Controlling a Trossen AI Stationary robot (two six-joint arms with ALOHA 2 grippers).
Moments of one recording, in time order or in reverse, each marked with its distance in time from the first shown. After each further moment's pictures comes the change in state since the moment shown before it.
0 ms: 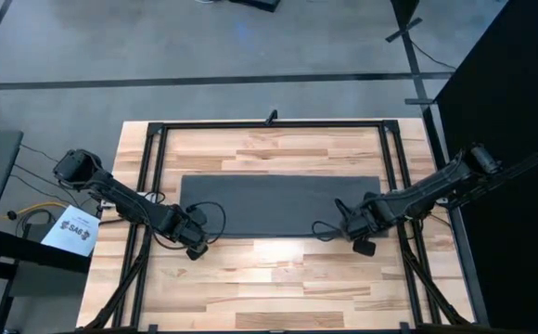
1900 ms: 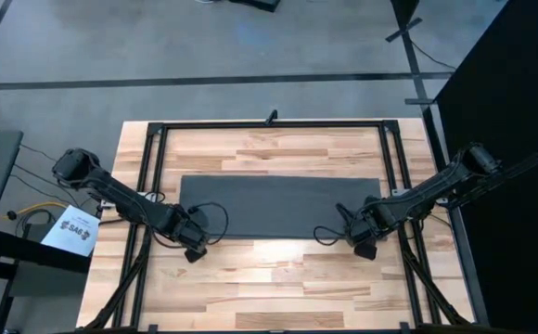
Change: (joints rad) left arm 0.000 -0.048 0.088 -0.055 0.019 0.091; right arm 0.029 0.001 -0.052 0.052 -0.013 0.045
